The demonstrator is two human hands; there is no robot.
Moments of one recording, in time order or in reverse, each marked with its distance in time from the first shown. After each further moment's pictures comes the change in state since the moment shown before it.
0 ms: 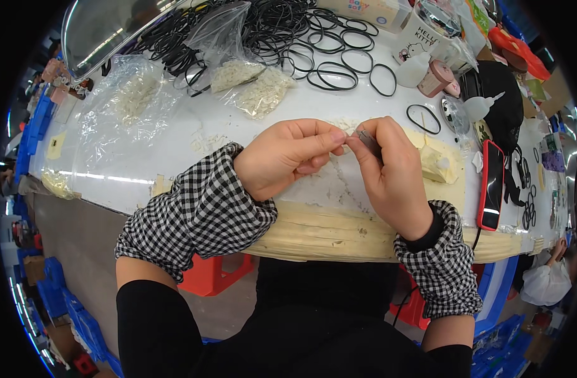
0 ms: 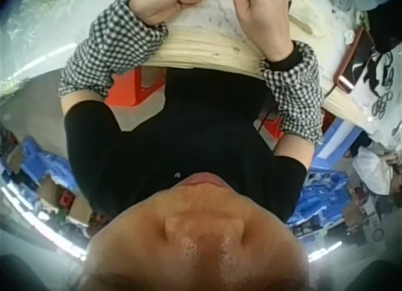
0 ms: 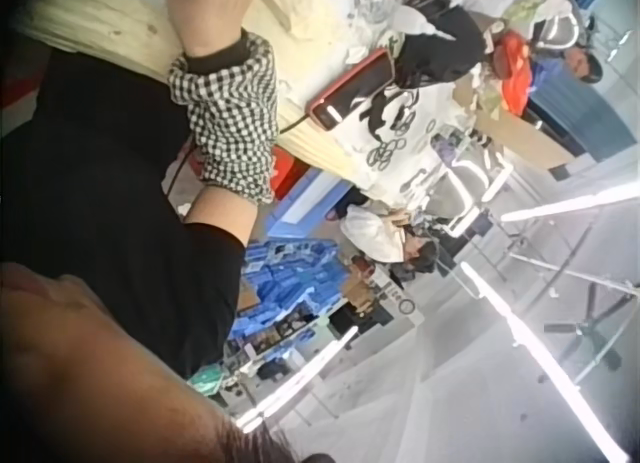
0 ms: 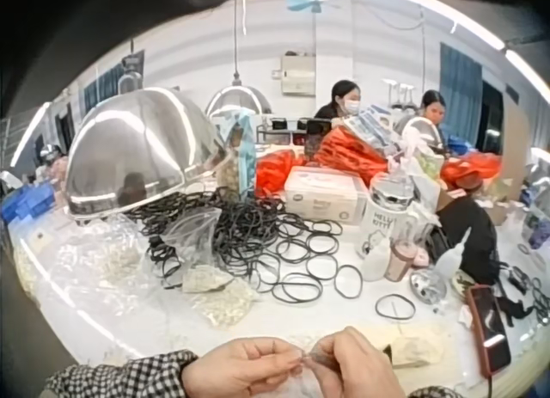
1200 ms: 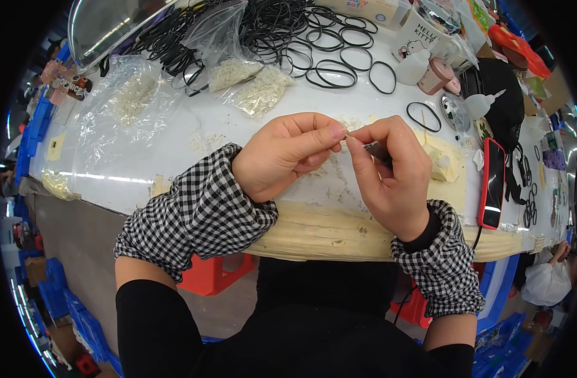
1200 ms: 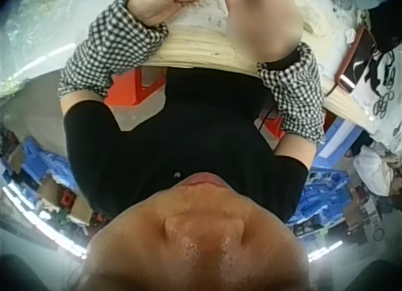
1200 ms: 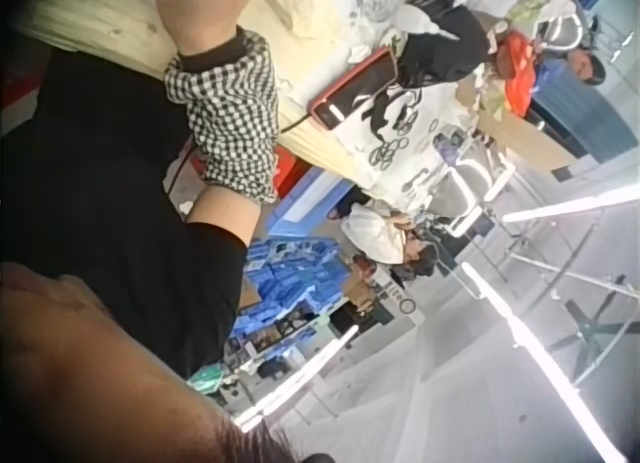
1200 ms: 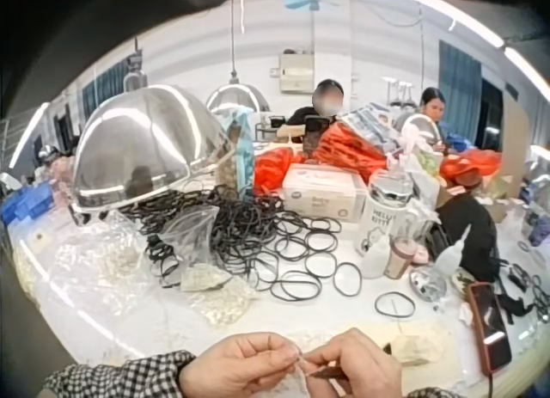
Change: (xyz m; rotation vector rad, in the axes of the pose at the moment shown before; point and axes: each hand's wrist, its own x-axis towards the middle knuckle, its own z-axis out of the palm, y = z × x) left_hand -0.004 0.000 0.005 0.007 0.008 0.083; right_hand -0.002 -0.012 -0.003 0.100 0.107 -0.073
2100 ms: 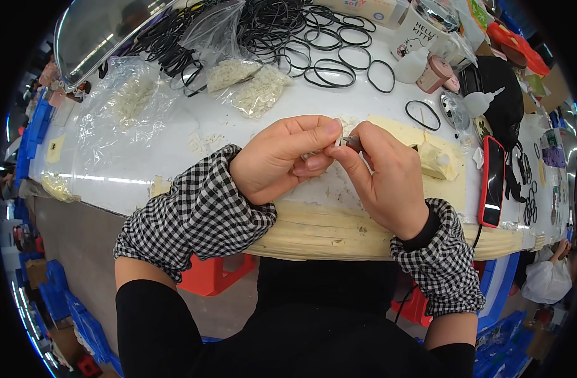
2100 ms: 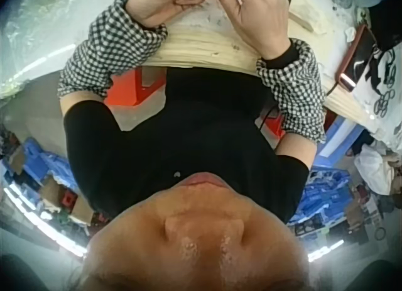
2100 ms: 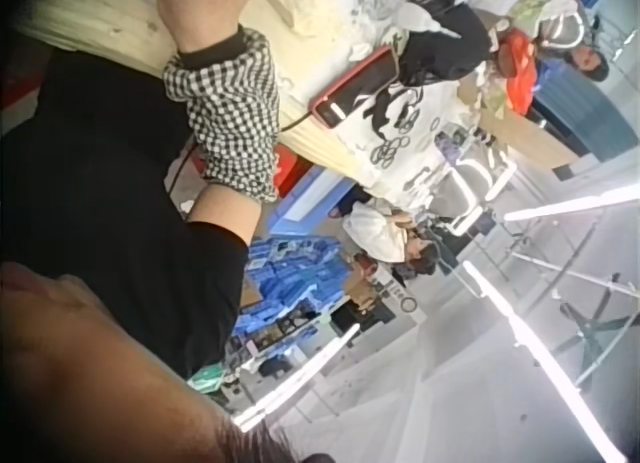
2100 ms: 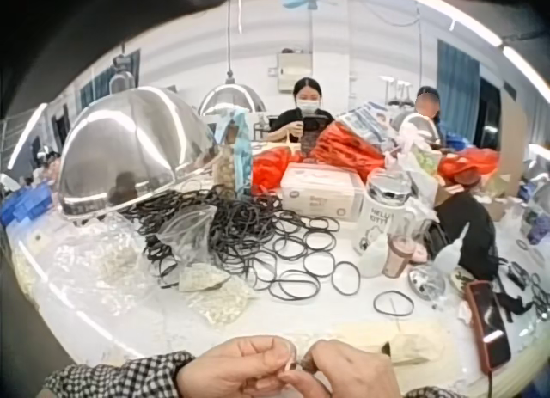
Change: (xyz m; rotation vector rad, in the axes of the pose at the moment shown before) left_hand 0.001 0.000 -0.005 -0.074 -0.177 -0.045; right_hand -0.001 0.007 0.004 -0.232 -0.133 -0.024
